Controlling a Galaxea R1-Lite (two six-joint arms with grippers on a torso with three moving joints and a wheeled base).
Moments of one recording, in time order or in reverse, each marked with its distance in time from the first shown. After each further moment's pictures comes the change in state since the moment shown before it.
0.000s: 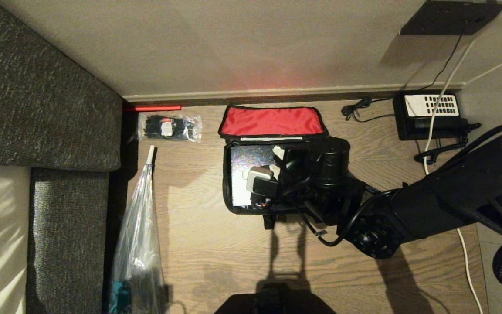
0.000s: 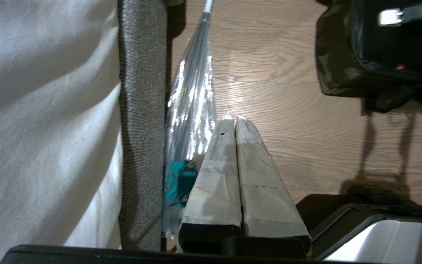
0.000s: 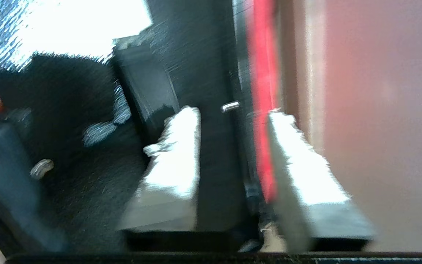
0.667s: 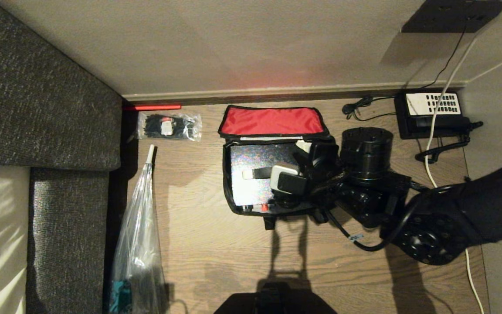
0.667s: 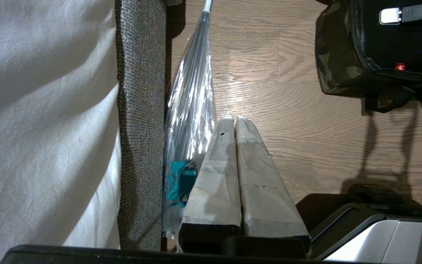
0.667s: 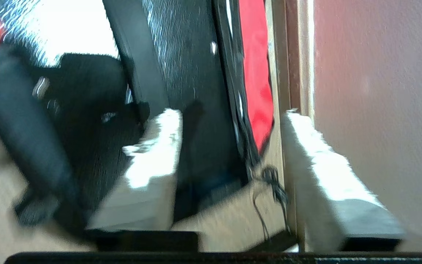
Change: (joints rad) left arm 0.001 0.000 0.000 -0.001 0.000 0.000; right arm -0.008 -0.220 0.164 0.096 -0.013 0.033
